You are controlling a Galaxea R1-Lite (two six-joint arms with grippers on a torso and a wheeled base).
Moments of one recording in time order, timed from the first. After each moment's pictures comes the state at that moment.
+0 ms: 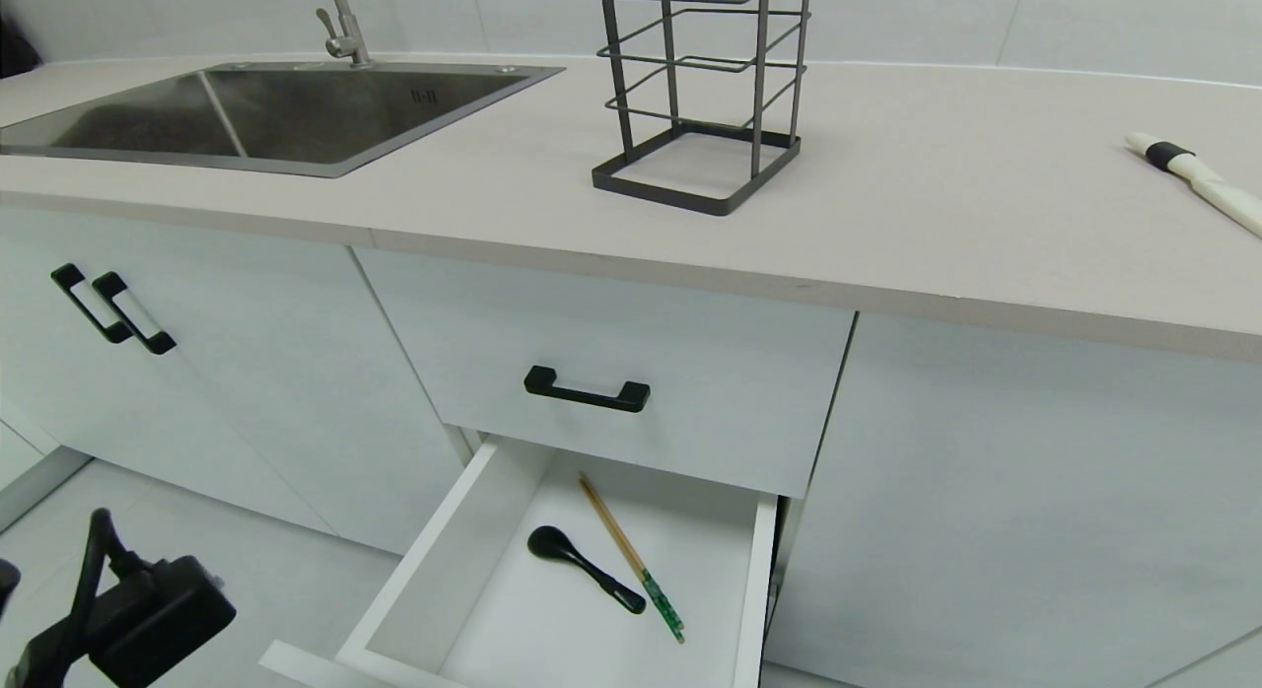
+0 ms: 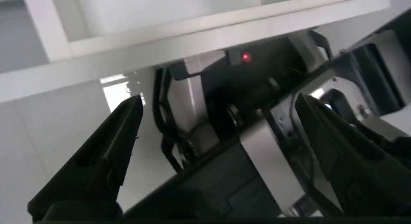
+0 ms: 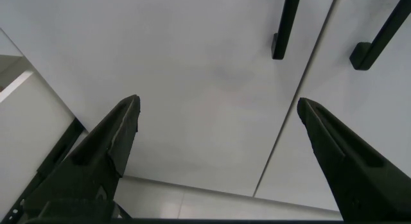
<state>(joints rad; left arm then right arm) -0.37 1.00 -0.52 0.38 -0.33 -0.03 -0.01 0.00 0.00 0.00 -0.08 0.03</state>
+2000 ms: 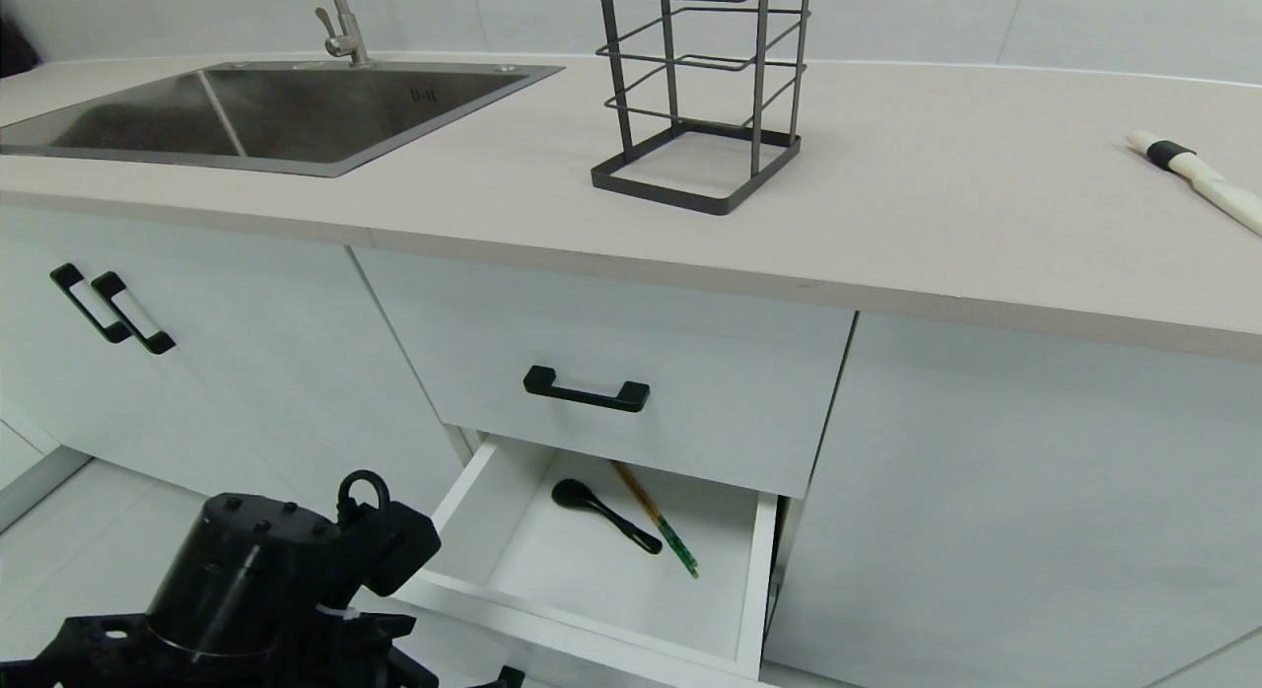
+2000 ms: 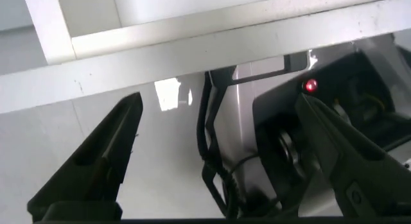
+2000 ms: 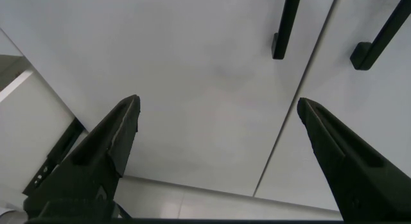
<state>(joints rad) -0.52 1.44 -0.39 -0.18 0.00 -0.06 -0.01 0.00 0.00 0.00 -0.08 0.03</state>
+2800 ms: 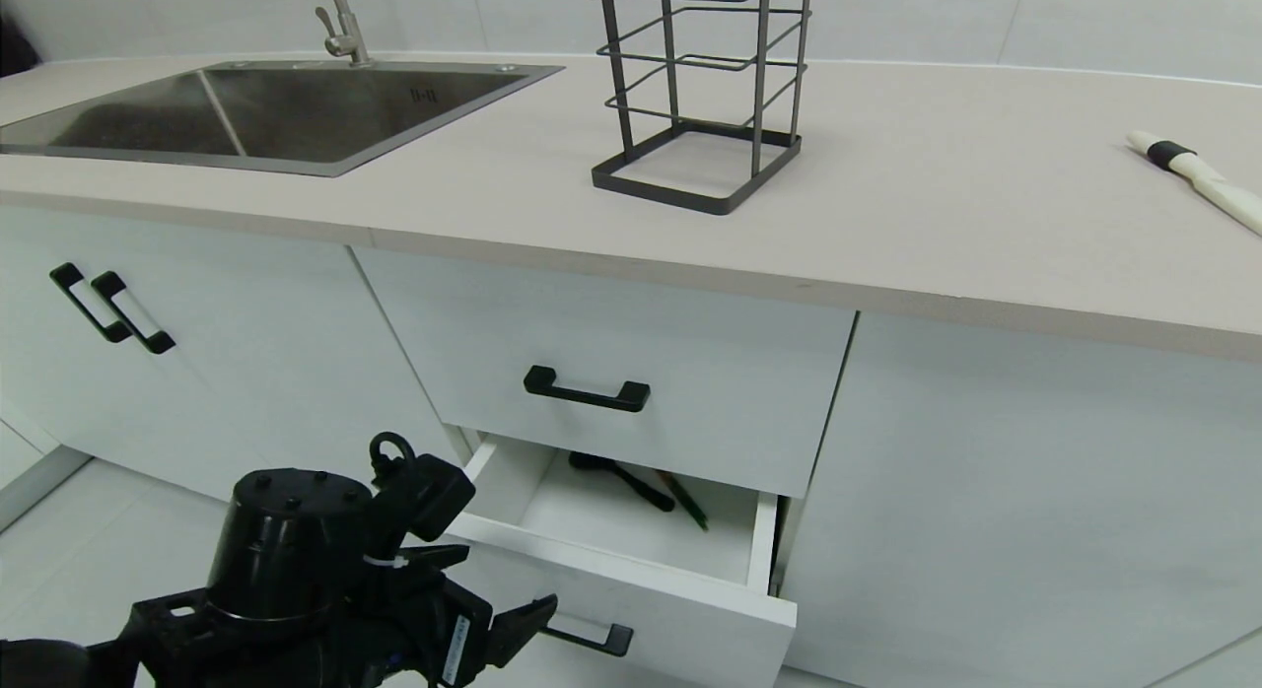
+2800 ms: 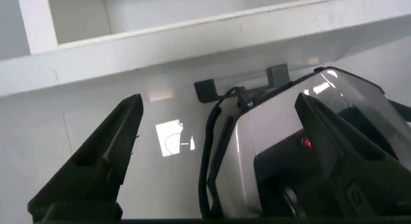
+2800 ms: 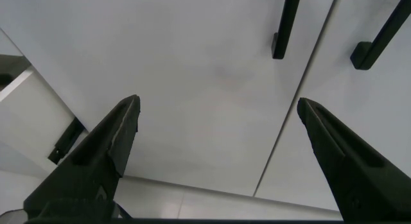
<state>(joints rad) -0.52 1.59 -0.34 -0.62 0.00 -0.05 -0.01 0.00 0.00 0.00 -0.08 0.03</state>
